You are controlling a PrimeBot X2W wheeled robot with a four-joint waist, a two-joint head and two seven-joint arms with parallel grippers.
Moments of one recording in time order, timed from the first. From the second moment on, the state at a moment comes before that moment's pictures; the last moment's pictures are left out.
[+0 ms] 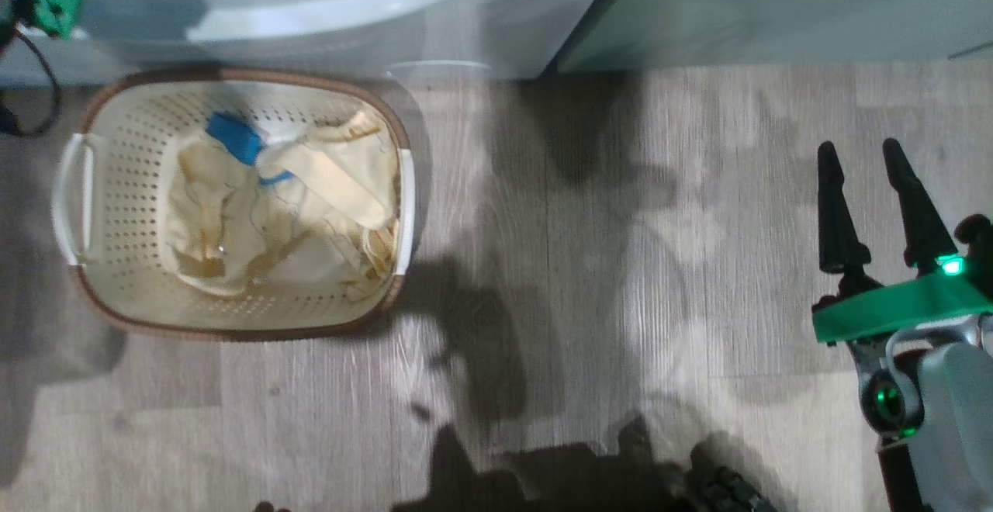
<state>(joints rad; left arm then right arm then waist) -1.14 0.59 -0.39 0.64 -0.17 -0.13 0.19 -0.34 -0.05 0.07 0.26 0.25 0.13 -0.25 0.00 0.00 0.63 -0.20</state>
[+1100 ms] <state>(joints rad) -1.34 0.66 -0.50 0.64 -0.11 -0.09 0.37 -0.44 -0.05 0.12 0.25 0.29 0.13 -0.25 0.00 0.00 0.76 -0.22</state>
